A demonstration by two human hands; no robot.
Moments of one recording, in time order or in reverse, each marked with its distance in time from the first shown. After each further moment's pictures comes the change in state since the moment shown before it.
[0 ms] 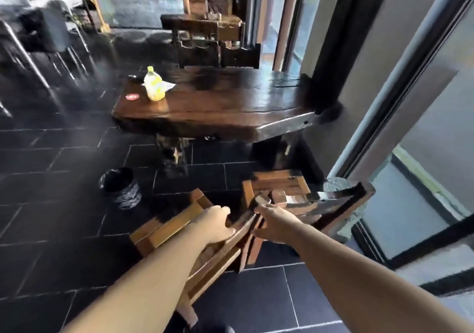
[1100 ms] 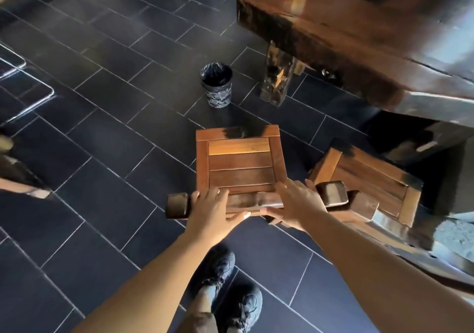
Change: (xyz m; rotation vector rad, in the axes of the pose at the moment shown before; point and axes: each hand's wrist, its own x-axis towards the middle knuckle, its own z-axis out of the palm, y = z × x) left_hand 0.000 -0.035 0.181 -0.019 0.460 -0.634; right_hand 0.160 0.034 0.101 -0.474 -0.179 -0.594
